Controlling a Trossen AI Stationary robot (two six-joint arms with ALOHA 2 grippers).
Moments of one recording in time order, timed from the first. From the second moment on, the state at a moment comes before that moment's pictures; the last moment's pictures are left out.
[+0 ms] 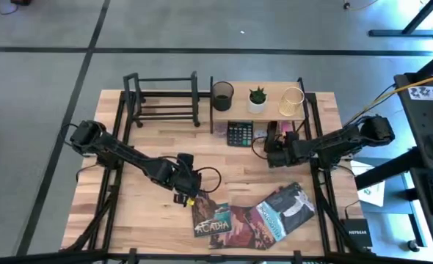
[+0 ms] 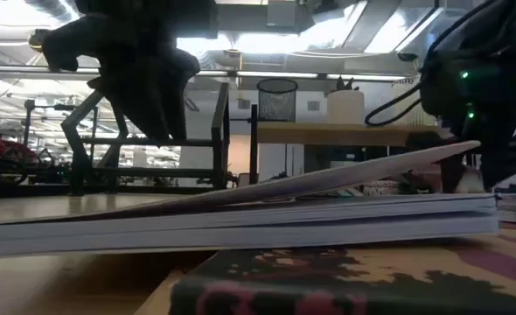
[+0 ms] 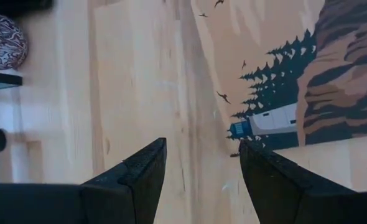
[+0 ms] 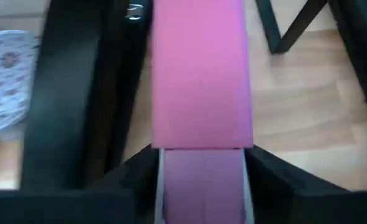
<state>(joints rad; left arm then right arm) -0.37 1.70 1.17 -0.73 -0.40 -0.18 0.06 1.35 0.49 -0.81 0.60 1.77</state>
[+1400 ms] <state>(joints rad) -0.68 1.71 1.09 -0.48 -0.26 -1.44 0.50 1.48 0.80 -0.22 0.51 1.06</state>
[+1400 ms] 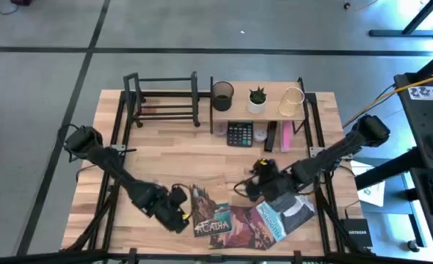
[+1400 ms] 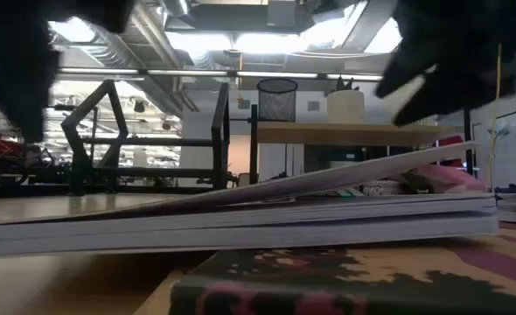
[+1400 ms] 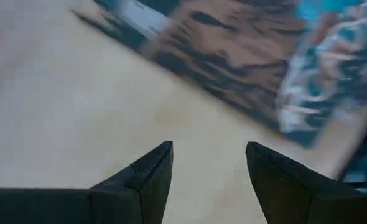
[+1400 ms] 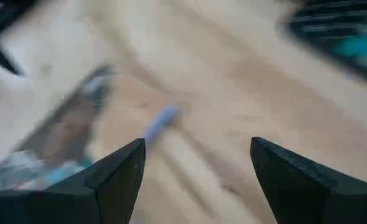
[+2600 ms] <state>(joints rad) -0.66 1.88 0.83 0.24 -0.57 -2.07 0.32 1.83 0.80 0.23 0.06 0.80</state>
